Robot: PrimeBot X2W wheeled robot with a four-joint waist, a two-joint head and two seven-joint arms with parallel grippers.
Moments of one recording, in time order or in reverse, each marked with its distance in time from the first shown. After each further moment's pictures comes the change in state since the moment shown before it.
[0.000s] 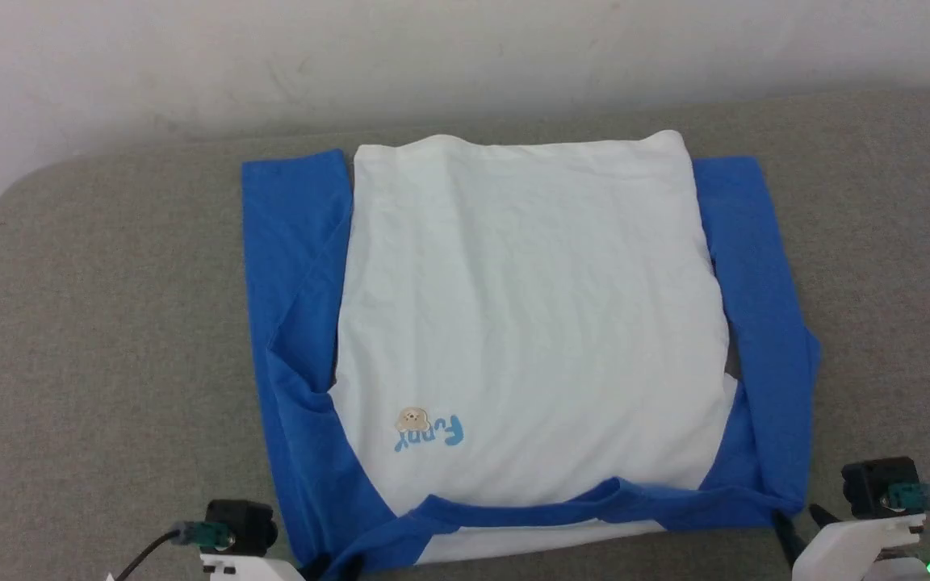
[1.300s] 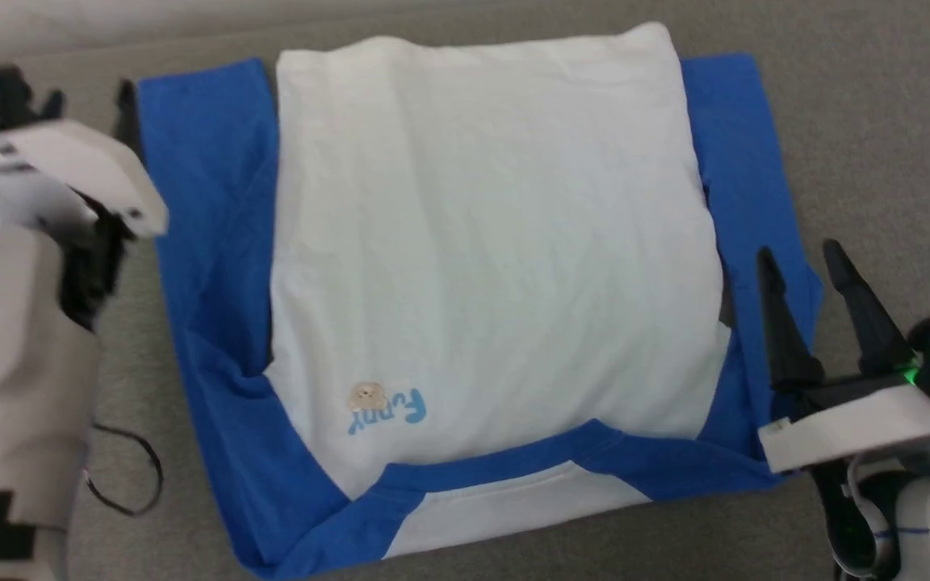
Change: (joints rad) left arm -0.892 0.005 0.158 0.570 0.203 0.031 -0.349; right arm -0.261 0.043 0.049 -0.059 0.125 -0.007 -0.551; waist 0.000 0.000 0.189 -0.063
